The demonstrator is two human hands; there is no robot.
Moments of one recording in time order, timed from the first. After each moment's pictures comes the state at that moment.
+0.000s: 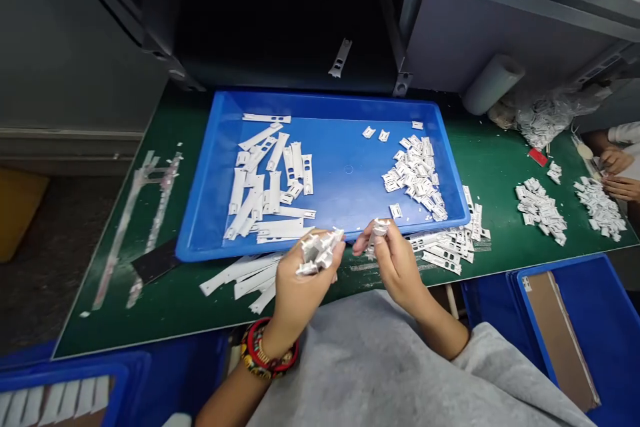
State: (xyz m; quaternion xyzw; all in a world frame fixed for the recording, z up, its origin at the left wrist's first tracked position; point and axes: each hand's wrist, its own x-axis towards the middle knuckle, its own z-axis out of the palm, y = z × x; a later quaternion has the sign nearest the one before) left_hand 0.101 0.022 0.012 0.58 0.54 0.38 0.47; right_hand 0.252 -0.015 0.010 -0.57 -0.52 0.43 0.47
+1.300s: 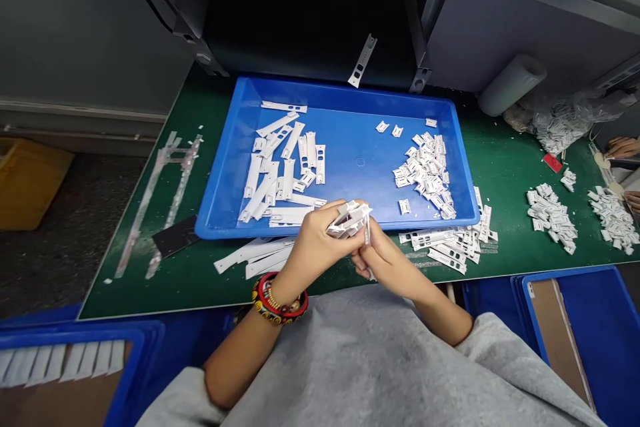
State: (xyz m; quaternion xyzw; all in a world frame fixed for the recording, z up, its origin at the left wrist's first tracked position) left_hand 0.105 0.055 0.016 0.71 0.45 0.32 0.43; right_hand 0.236 -0.007 0.013 -0.47 -0.45 0.66 0.39
